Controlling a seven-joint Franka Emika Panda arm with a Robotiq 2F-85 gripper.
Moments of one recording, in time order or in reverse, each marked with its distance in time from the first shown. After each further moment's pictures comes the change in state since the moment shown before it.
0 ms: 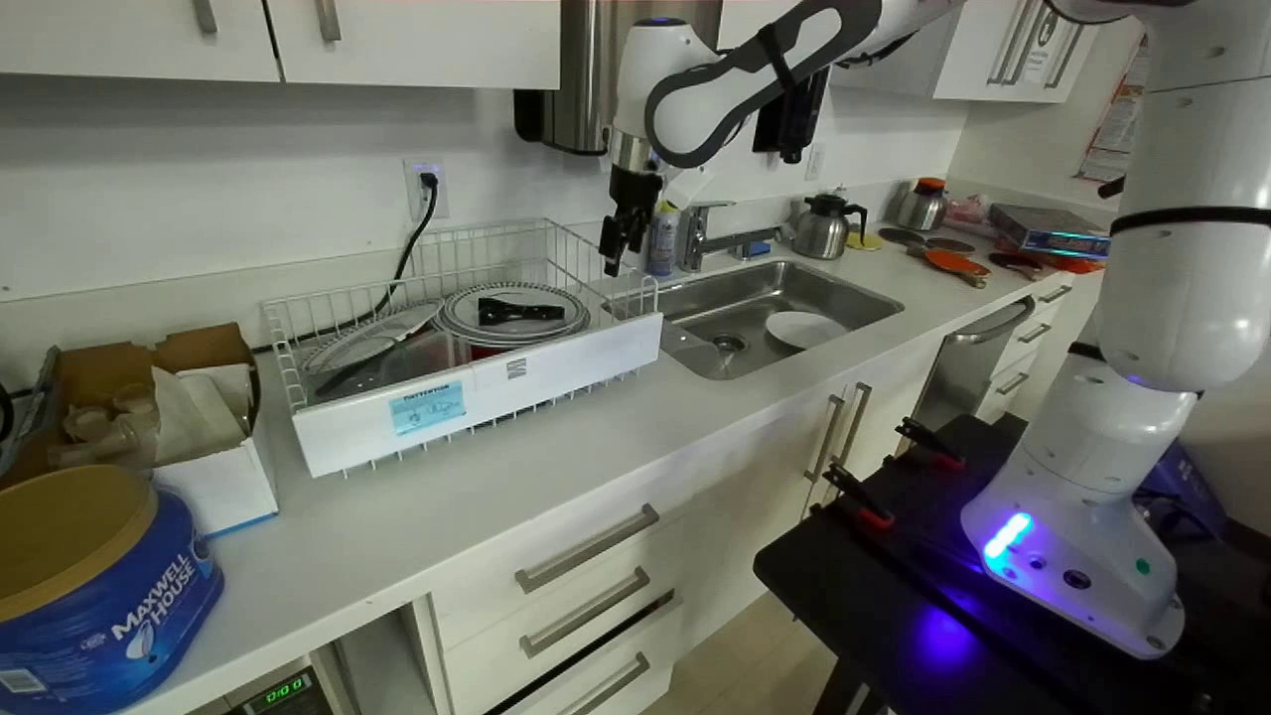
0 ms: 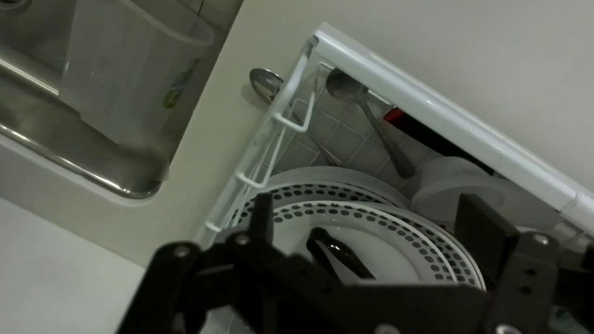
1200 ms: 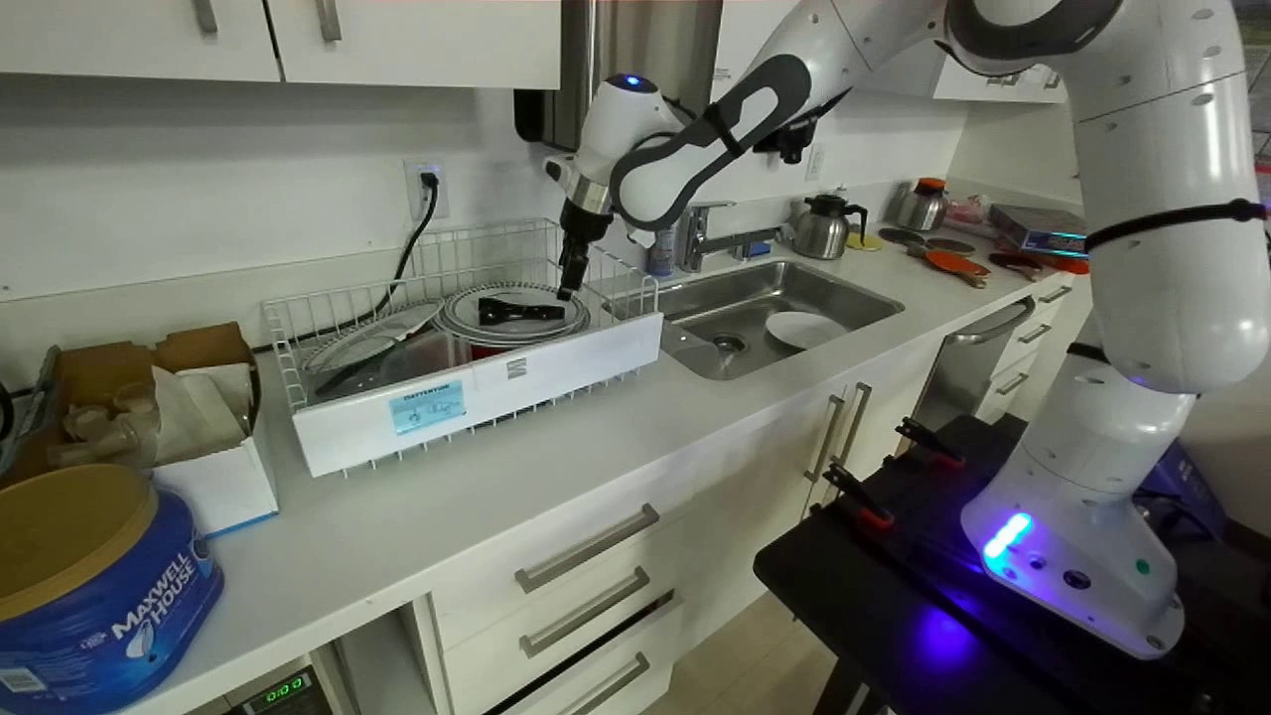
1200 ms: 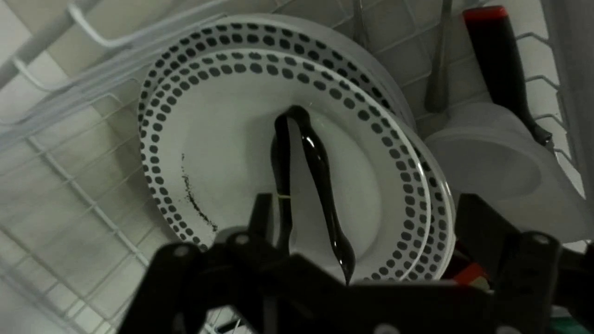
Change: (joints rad) arm 0.029 0.257 0.007 0.155 -0.115 0.307 -0.405
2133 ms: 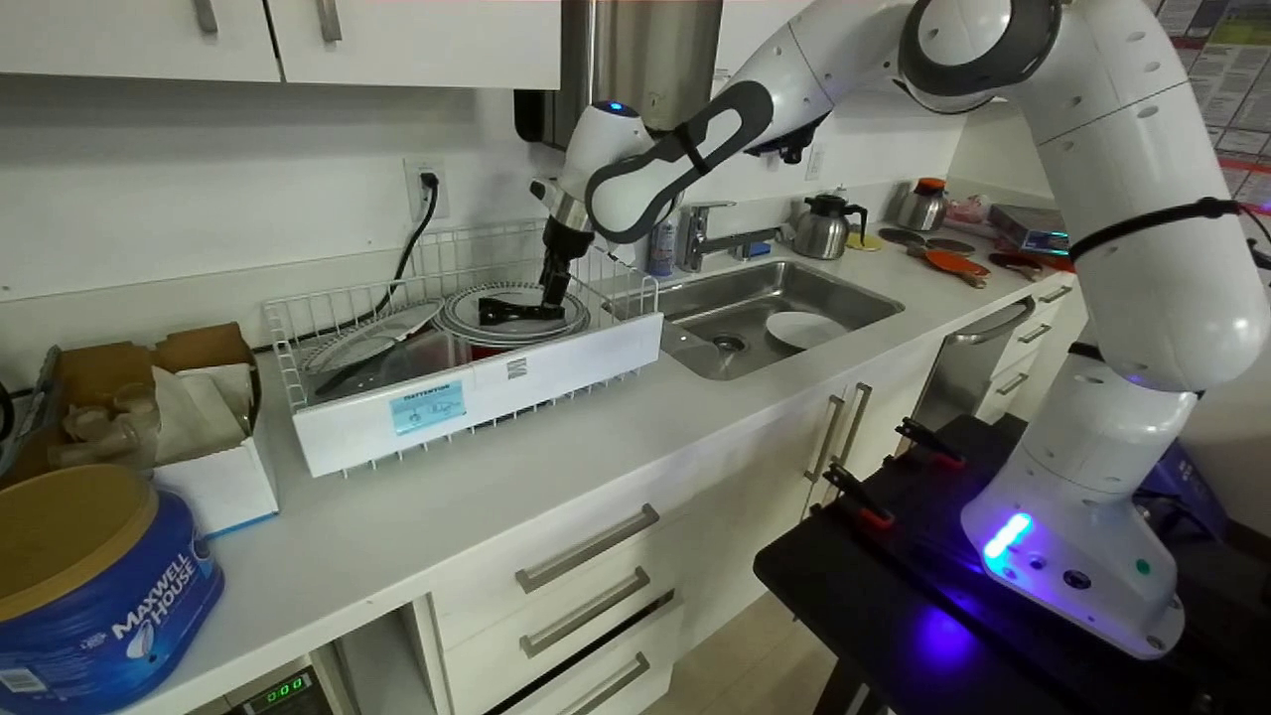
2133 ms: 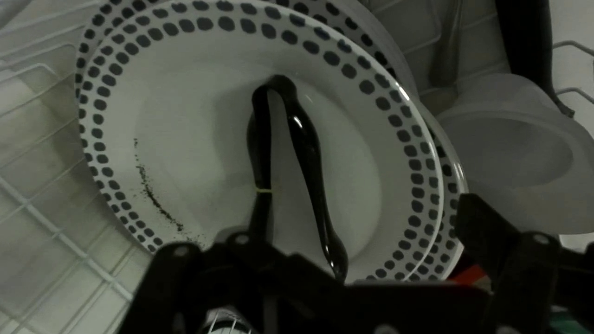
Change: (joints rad) arm -0.037 0.153 0.060 0.141 0.086 -0.006 -0.118
